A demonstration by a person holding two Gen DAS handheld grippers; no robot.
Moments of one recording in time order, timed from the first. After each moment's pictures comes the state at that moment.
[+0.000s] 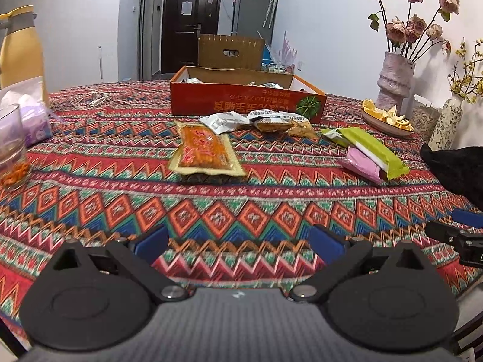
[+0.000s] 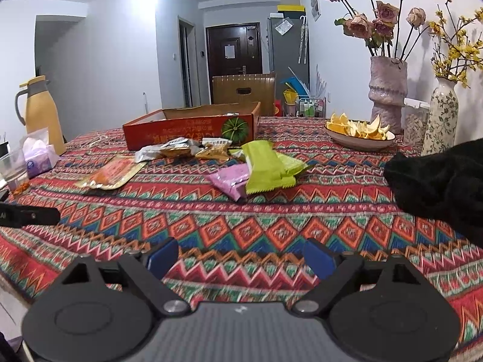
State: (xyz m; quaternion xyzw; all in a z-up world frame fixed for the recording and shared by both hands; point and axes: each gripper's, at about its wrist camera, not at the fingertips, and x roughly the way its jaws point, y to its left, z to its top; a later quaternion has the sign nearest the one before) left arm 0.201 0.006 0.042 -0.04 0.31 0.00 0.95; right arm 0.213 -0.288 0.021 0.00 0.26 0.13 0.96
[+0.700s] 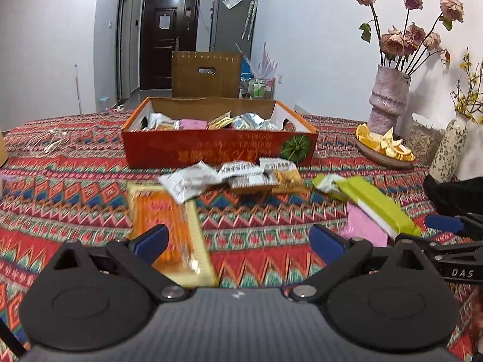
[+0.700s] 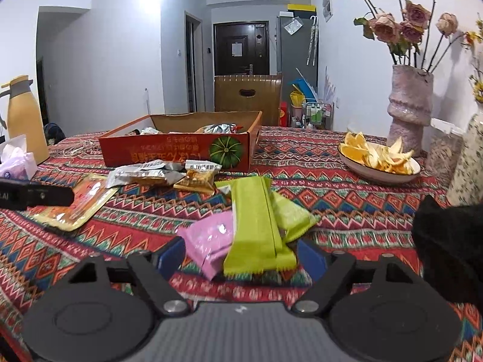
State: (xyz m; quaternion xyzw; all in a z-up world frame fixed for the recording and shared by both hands) left arm 0.317 -0.011 0.064 -0.03 0.28 -0.04 0.96; right arm 0.328 -0.277 0.032 -0.02 0.26 0.14 0.95
